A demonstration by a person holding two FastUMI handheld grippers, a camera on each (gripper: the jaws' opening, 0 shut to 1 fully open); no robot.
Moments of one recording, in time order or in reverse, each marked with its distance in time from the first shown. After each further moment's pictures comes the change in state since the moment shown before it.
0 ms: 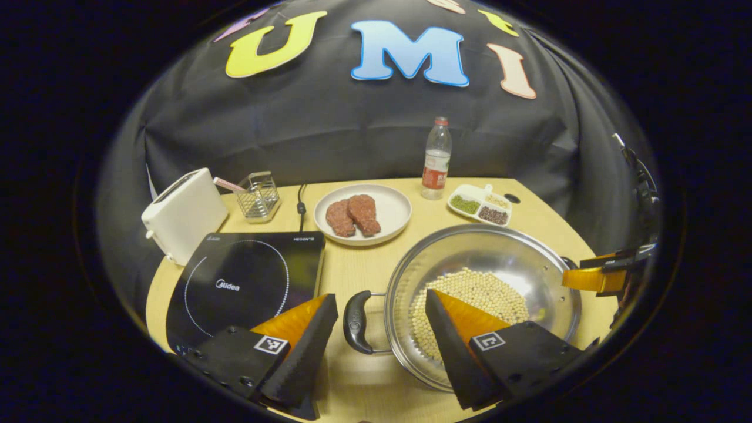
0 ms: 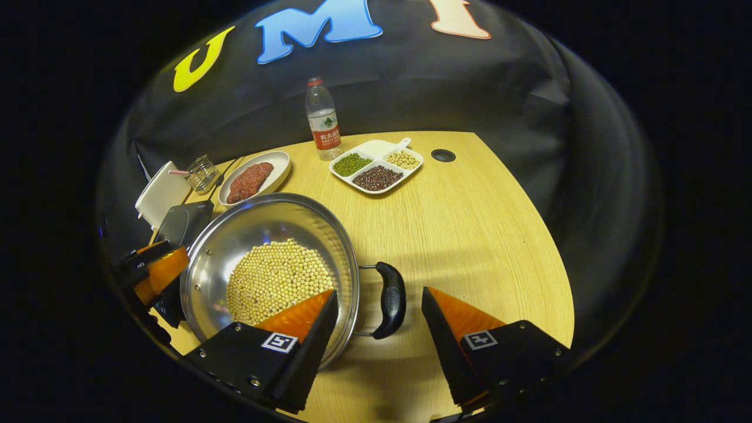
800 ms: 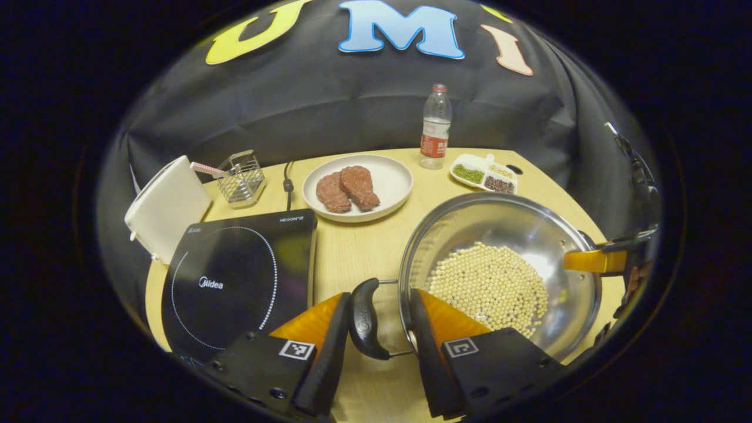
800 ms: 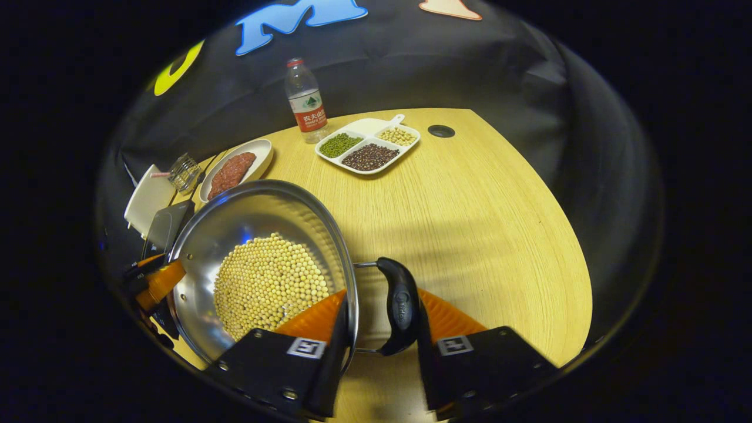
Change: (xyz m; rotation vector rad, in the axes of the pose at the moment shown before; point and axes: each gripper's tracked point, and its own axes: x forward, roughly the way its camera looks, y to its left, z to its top) left arm 0.025 0.011 -0.020 0.034 0.107 -0.060; right arm 0.028 0.003 -0.015 0.062 0.066 -0.028
